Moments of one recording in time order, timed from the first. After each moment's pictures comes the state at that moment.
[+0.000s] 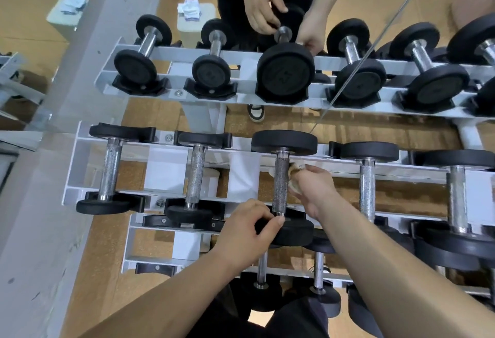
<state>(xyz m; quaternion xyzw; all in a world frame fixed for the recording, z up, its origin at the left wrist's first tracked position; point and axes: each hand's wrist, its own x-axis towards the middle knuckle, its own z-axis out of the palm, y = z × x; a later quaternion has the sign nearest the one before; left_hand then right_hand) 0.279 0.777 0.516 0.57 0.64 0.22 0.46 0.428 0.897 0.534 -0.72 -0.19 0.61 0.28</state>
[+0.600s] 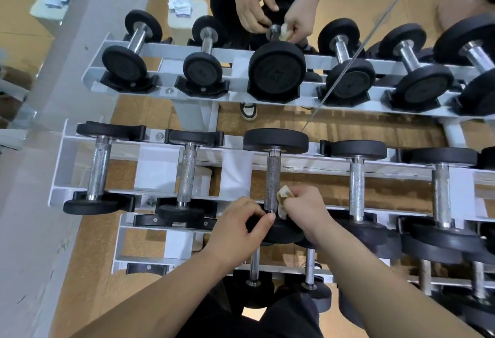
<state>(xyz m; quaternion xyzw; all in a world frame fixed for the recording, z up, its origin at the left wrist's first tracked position) 0.277 0.776 0.509 0.58 0.64 0.22 0.45 0.445 0.850 0.529 -0.72 -0.41 0.55 0.07</state>
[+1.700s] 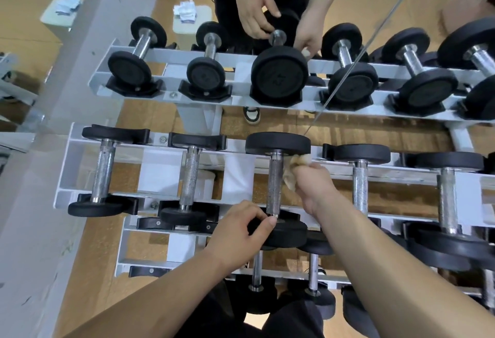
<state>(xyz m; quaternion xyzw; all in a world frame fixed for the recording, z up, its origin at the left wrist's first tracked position) 0.276 0.780 0.510 0.59 0.64 0.19 0.46 0.438 0.905 0.530 -0.73 -0.20 0.61 0.25</state>
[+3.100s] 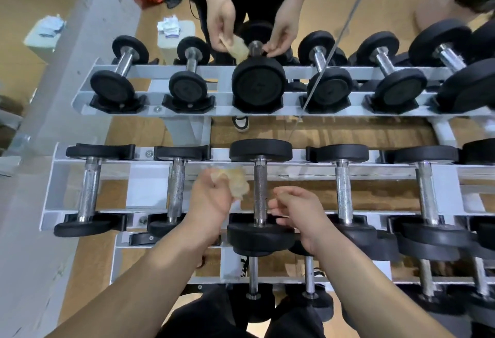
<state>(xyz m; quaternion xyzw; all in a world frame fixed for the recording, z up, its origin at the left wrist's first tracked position) 0.274 0.850 0.550 0.31 0.75 0.35 0.46 0.459 0.850 0.550 -0.68 -0.23 0.65 0.25</state>
